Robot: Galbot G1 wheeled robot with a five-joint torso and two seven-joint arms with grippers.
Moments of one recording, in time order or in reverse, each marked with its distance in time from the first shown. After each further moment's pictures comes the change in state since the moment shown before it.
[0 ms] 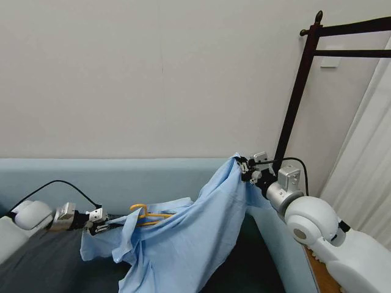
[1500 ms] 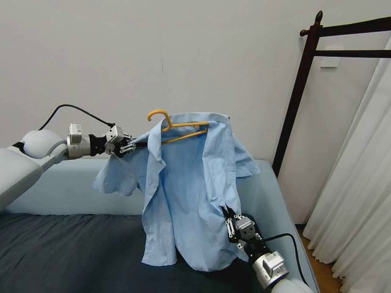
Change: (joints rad) left arm -0.513 -0.022 0.264 -0.118 -0.399 -0.015 -0.020; right arm -0.509 0.112 -0.037 -0.107 -0.655 0.474 -0.119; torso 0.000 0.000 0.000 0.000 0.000
